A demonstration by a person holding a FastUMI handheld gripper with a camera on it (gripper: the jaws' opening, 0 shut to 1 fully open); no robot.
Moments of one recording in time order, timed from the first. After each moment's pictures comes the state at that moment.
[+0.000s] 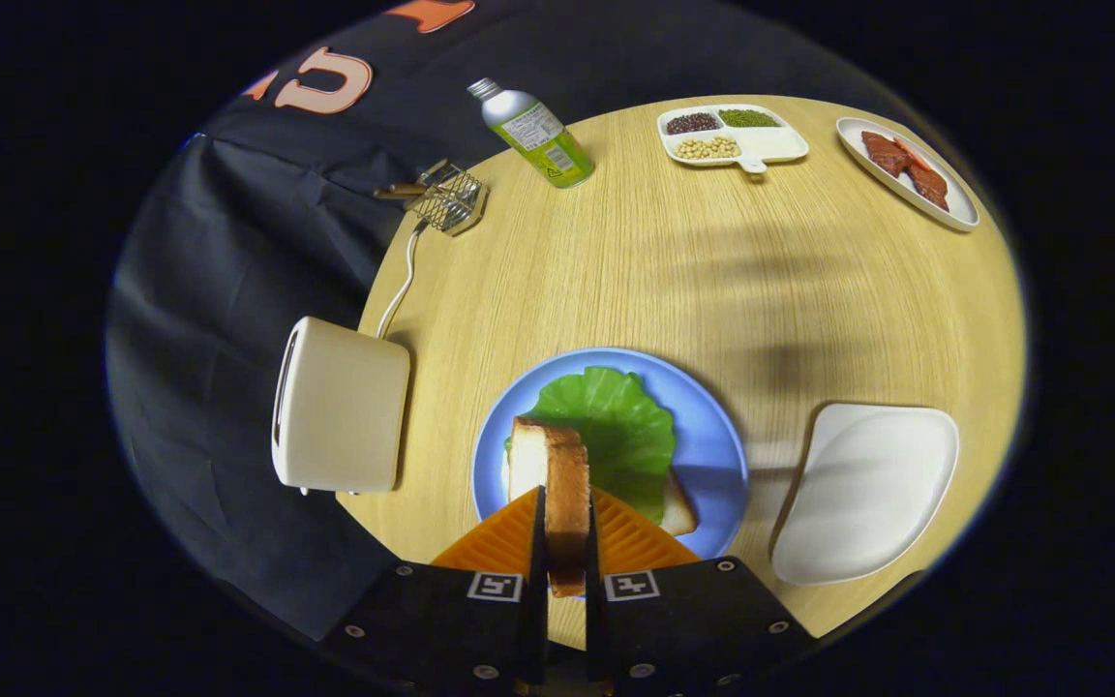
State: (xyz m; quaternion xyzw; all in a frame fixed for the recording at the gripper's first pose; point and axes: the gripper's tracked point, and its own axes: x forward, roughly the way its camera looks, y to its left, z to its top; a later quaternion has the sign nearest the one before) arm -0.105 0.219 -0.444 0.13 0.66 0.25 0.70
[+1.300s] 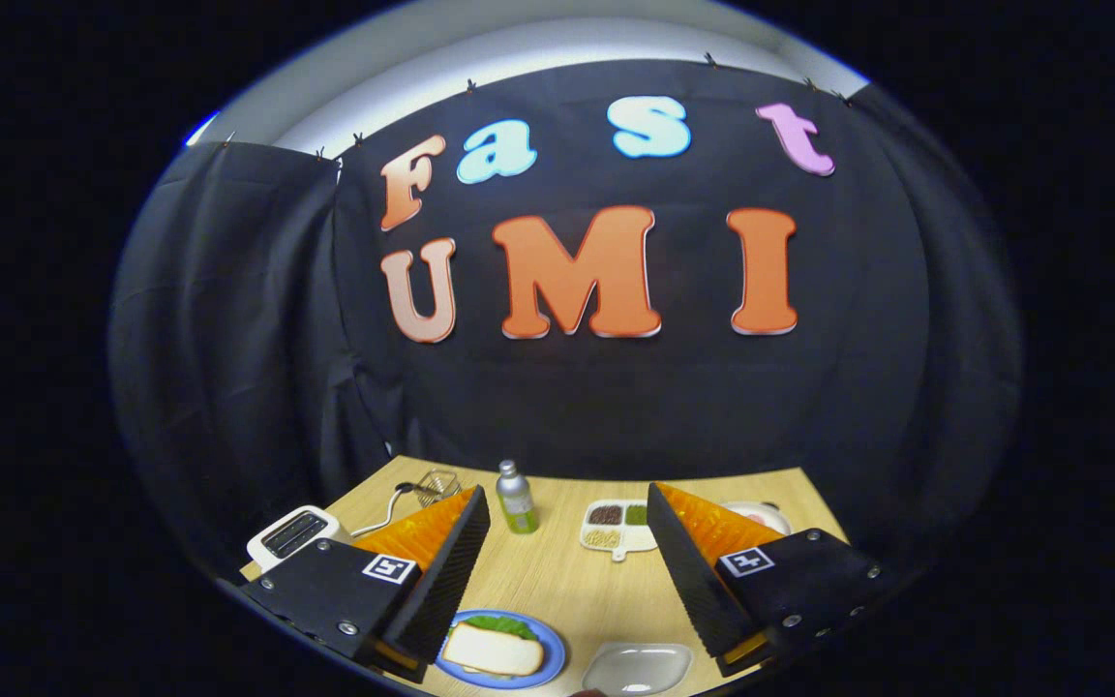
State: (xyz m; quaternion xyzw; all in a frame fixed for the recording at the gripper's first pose) arm 0.053 0.106 -0.103 0.03 0.16 0.16 0.97
